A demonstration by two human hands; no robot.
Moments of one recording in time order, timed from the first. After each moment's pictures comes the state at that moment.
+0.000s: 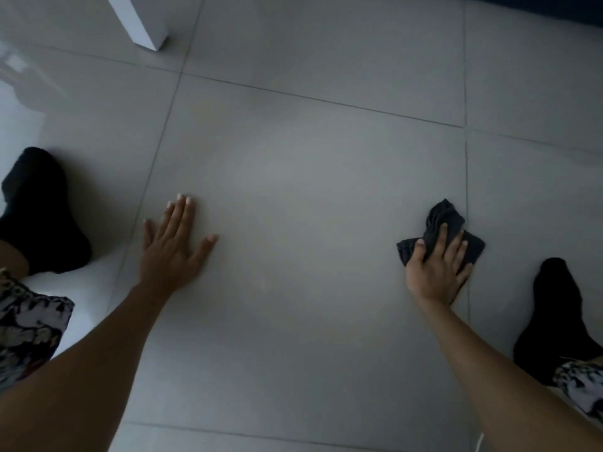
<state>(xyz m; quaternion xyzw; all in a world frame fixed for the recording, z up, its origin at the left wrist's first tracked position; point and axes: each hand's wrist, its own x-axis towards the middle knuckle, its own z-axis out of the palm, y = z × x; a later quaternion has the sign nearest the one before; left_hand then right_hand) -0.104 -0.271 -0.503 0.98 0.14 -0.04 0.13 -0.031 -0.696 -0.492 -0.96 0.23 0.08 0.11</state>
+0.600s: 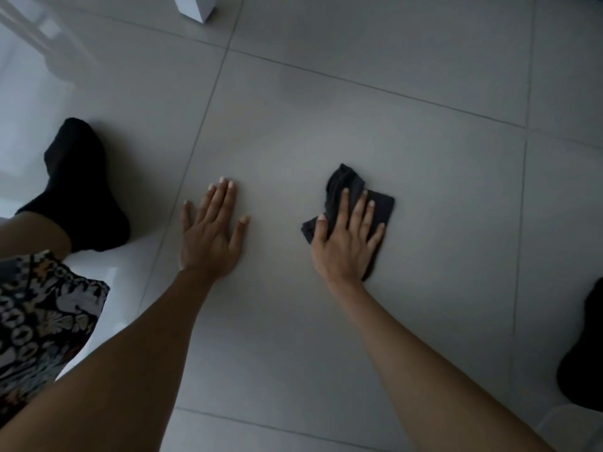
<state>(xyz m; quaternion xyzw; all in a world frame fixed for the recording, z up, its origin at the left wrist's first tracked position) -0.107 -0.266 -0.506 0.98 0.14 -0.01 0.13 -0.049 -0.474 -0.496 -0.99 0.03 0.09 0.11</state>
